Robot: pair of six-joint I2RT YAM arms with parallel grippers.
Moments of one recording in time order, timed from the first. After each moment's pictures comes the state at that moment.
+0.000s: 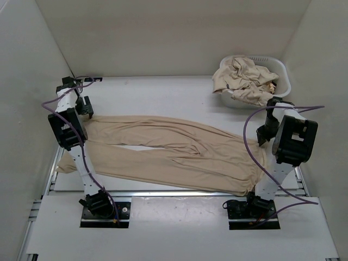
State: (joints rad) left arm 0.35 2.40 2.08 -0.92 -0.22 0.00; right arm -0.24 1.91 1.32 -0.97 0.21 0.87
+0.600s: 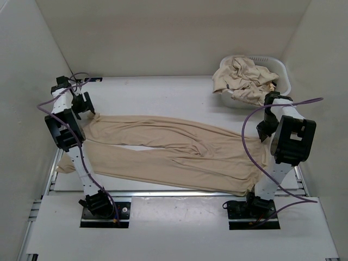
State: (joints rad) left arm 0.40 2.40 2.11 -0.93 0.15 0.00; right arm -0.20 1.91 1.40 -1.03 0.30 0.80
